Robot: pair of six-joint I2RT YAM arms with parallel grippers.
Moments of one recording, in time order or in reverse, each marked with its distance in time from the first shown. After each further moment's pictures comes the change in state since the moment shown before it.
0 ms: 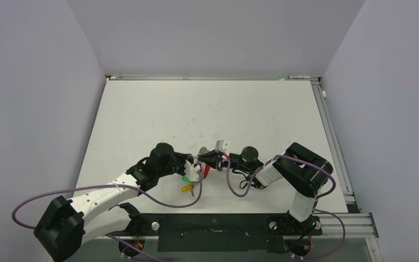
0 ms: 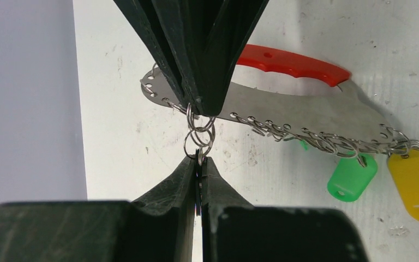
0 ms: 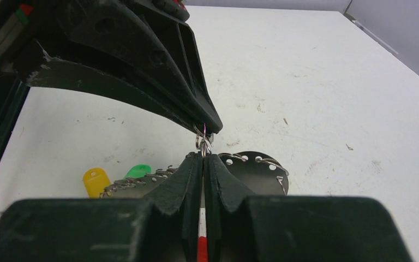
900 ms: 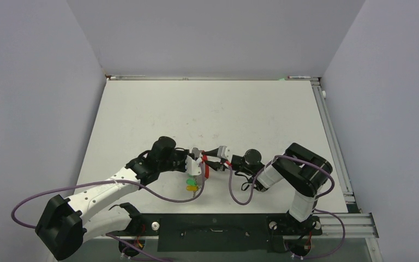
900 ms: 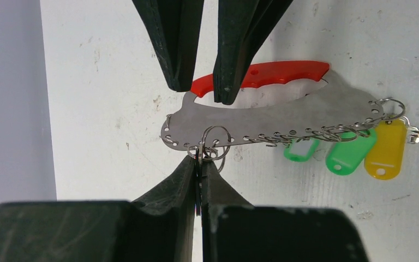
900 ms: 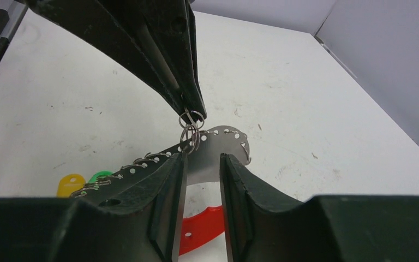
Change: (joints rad) left arm 0.005 0.026 0.131 -0.196 0.033 -0.097; right arm 0.001 0.027 -0.052 0.114 0.020 -0.128
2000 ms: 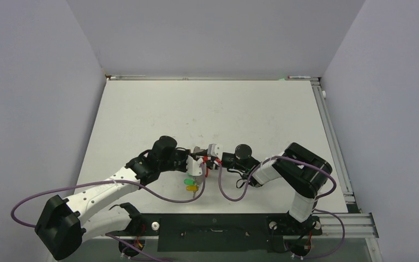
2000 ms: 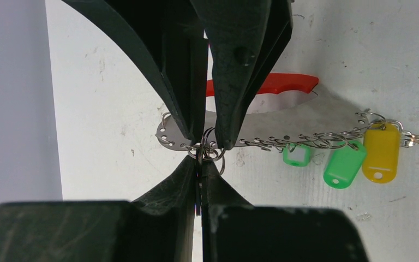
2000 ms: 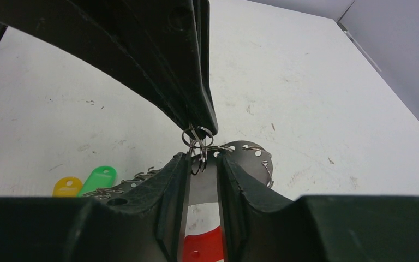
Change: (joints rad) left arm -0.022 -0.003 0.030 -0.027 0.001 0.008; right arm 0.042 -0.028 0.111 -0.235 -0.002 -0.061
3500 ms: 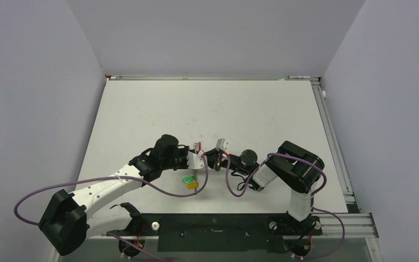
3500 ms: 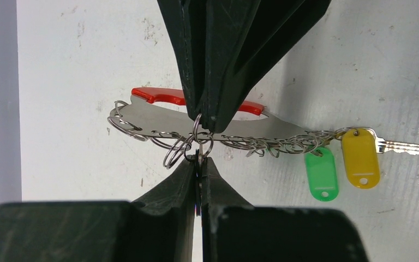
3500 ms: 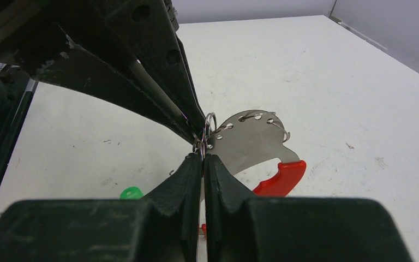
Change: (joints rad) left arm 0.023 0.057 0.000 0.024 -0.047 -0.134; right arm -0.016 0.082 -0.065 0.283 0.077 0.308
